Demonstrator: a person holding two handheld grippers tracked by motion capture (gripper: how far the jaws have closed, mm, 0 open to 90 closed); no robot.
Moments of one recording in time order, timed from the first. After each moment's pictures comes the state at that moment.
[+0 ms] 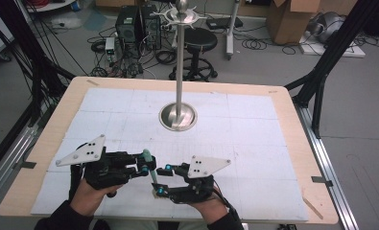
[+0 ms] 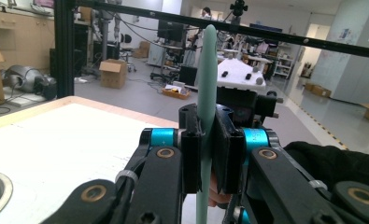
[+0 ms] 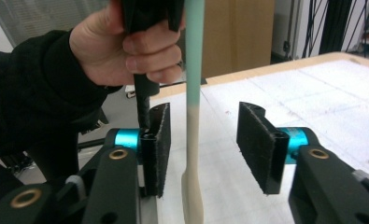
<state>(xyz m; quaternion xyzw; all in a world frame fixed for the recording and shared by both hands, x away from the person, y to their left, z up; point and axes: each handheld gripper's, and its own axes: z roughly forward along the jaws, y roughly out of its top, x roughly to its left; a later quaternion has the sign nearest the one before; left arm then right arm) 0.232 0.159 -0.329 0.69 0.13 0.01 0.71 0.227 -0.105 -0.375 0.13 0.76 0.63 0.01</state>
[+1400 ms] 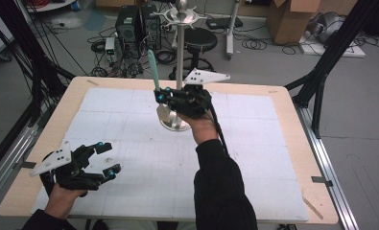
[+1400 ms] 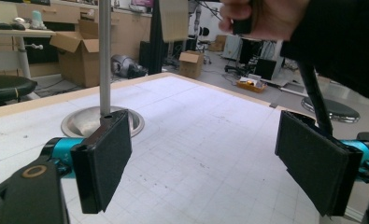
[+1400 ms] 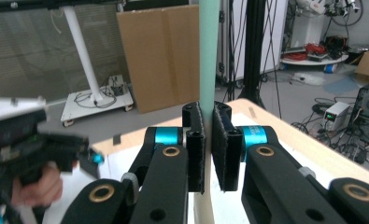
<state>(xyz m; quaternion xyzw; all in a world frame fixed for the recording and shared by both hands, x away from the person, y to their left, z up) 0.239 0.245 -0.383 0.68 0.24 0.14 0.67 0.365 -0.089 -0.256 0.20 0.74 0.63 0.10</state>
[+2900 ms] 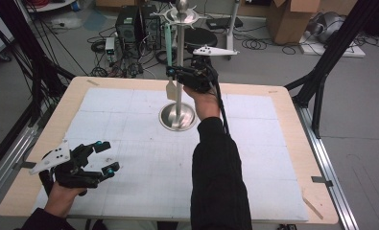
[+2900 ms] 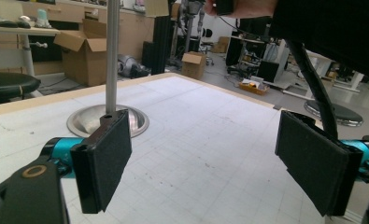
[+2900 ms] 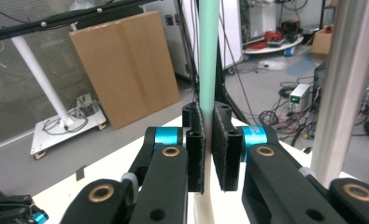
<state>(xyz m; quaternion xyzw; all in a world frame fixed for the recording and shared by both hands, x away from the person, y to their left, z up) 0.243 0.249 -0.386 0.68 0.25 0.14 0.67 0.419 -0.103 -0.237 0.30 0.72 0.62 0.11</state>
